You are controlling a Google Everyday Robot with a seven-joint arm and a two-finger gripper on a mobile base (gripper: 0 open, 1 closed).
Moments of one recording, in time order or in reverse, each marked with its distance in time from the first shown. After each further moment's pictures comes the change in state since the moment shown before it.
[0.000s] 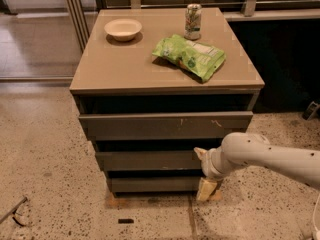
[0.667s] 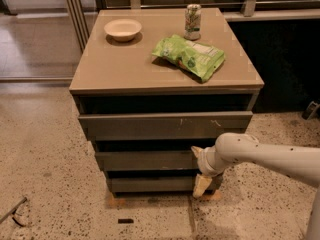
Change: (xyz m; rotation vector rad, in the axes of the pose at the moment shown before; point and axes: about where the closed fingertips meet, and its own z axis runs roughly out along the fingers) arm 0.016 -0.028 0.048 0.011 -0.004 -0.014
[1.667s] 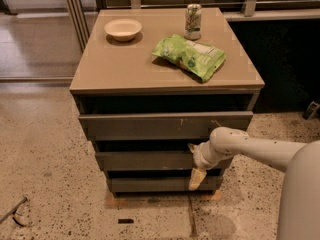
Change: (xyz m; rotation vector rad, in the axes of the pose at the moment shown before) arm 0.005 -0.035 0.042 -0.030 -0.031 0.006
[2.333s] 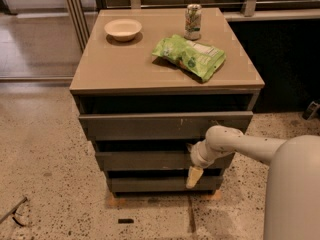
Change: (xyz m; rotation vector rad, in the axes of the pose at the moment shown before) arm 0.002 -0.012 0.025 -0.026 0.002 0.017
